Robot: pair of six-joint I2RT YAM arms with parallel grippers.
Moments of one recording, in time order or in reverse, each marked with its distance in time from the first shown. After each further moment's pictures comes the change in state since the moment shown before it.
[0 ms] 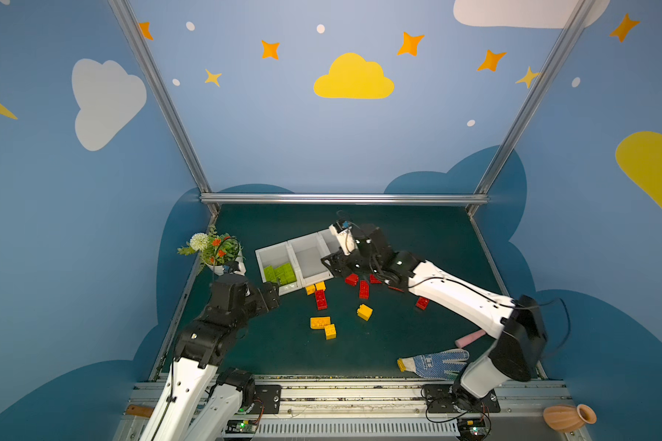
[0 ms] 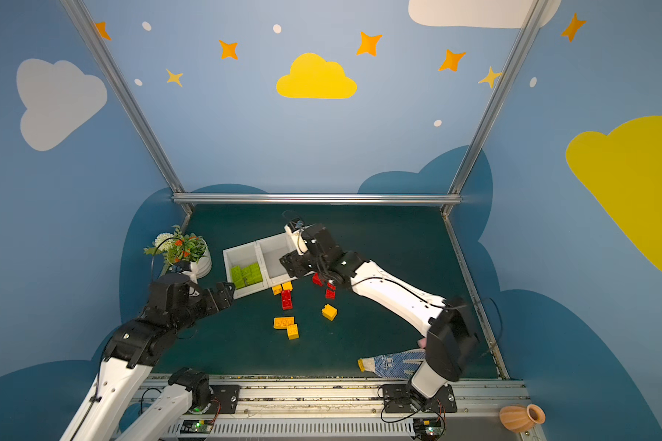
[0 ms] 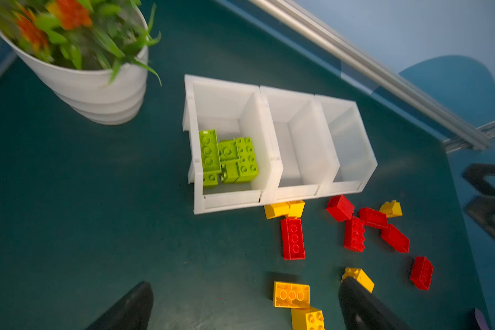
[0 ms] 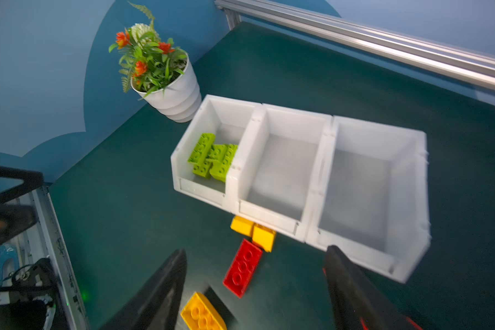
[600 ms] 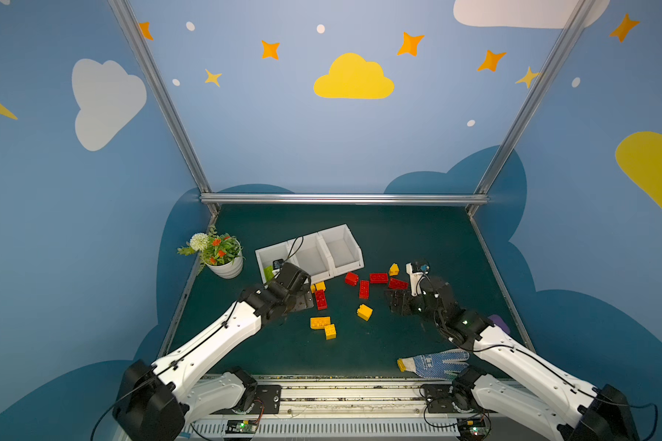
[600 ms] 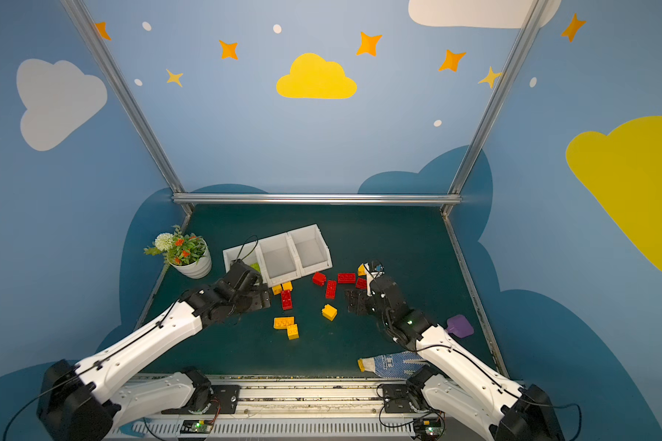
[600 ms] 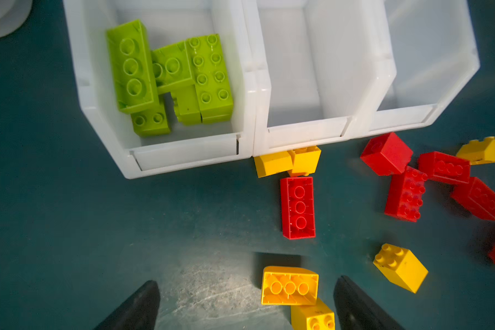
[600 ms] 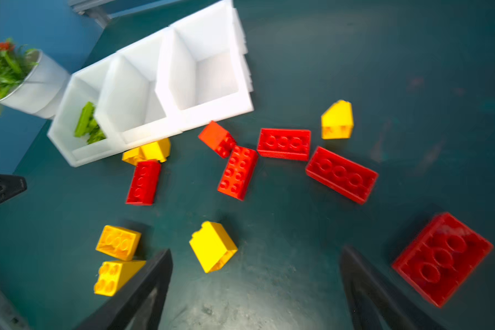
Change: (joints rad) left arm -0.357 0.481 0.050 0.093 -0.190 -0.242; right arm -0.196 -0.638 -0.758 0.053 0.134 0.262
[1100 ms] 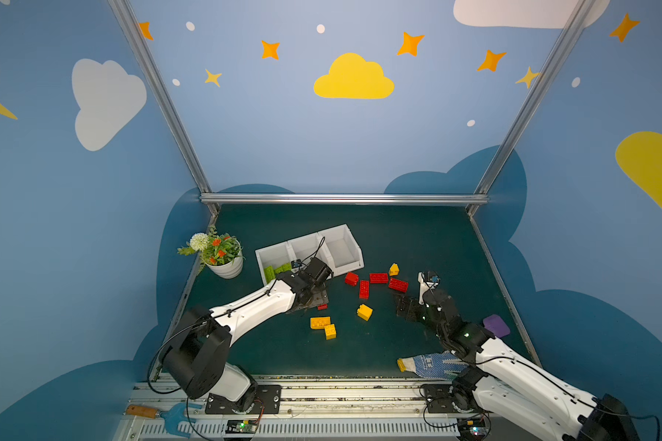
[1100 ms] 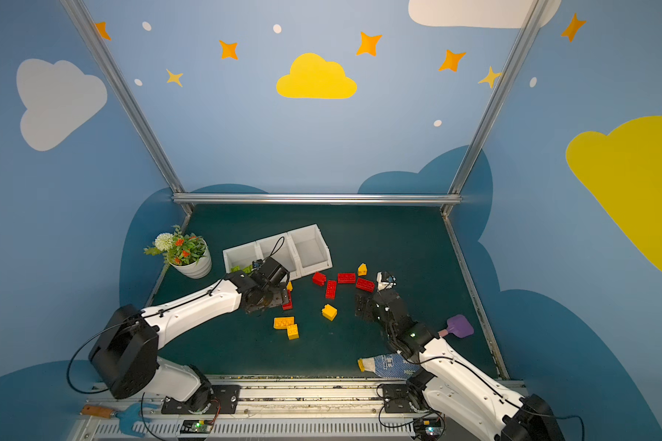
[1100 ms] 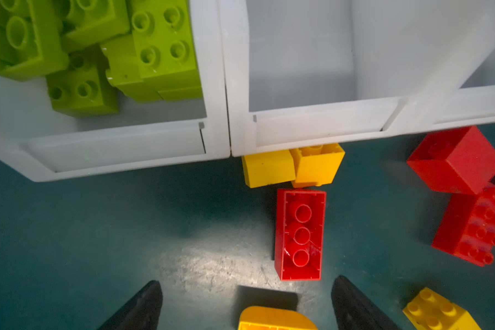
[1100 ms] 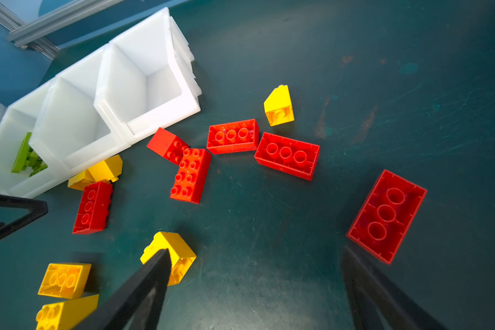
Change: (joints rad) left arm -0.046 0.337 0.103 0.059 -0.013 -0.101; right arm -0.002 -0.046 -0.124 0.072 0.137 0.092
